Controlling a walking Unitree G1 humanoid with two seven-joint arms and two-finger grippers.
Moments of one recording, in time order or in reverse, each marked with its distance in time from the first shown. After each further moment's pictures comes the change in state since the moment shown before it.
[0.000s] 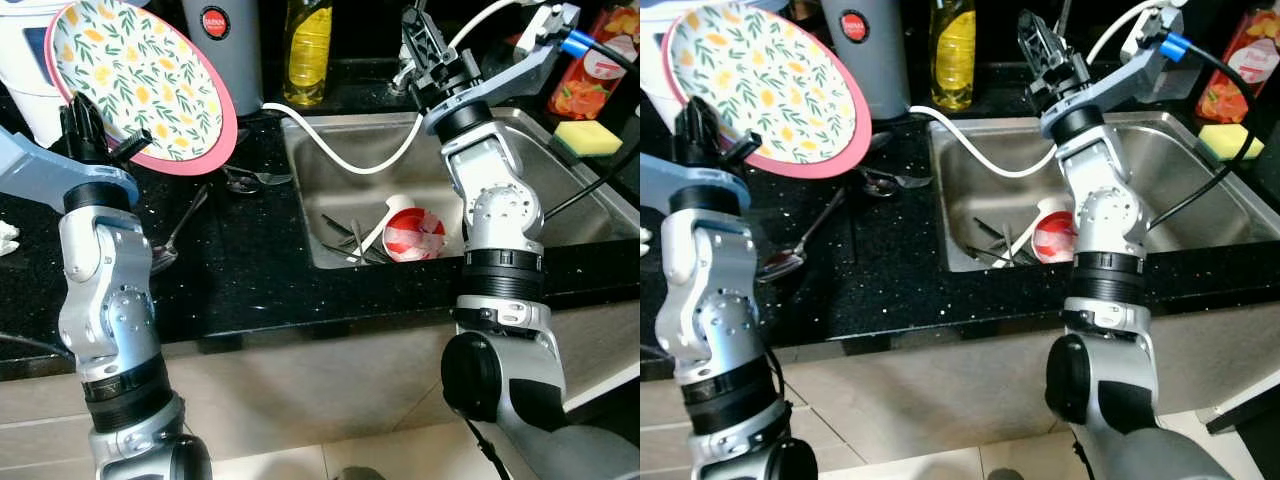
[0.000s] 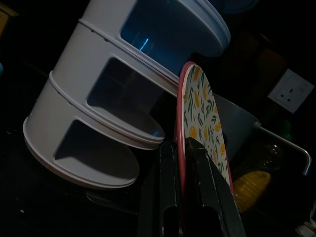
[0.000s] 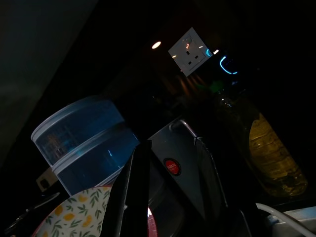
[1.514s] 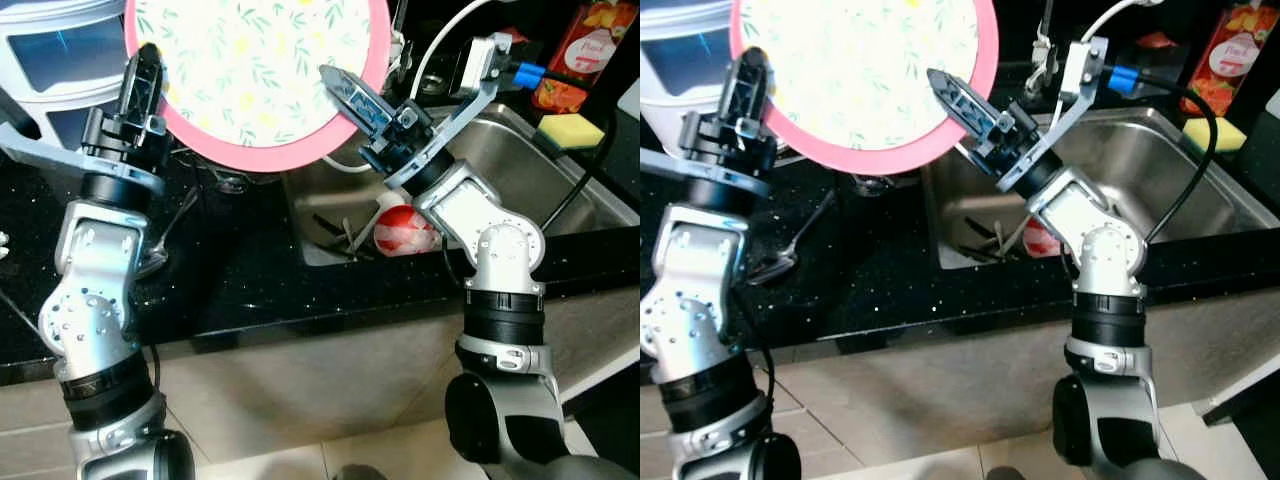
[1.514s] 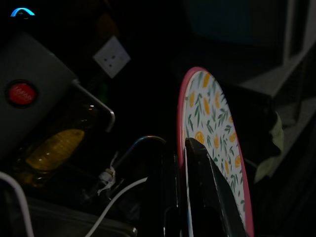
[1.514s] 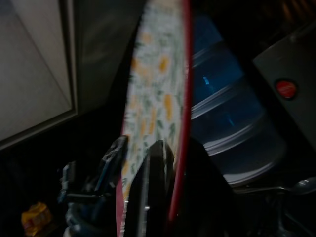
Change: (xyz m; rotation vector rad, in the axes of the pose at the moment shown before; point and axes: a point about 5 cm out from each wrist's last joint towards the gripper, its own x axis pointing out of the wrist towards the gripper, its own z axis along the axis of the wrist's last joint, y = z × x) left arm -0.008 -0.034 0.007 -0.557 0.170 -0.593; right arm -0.033 0.040 -0.039 0.202 0.324 0.356
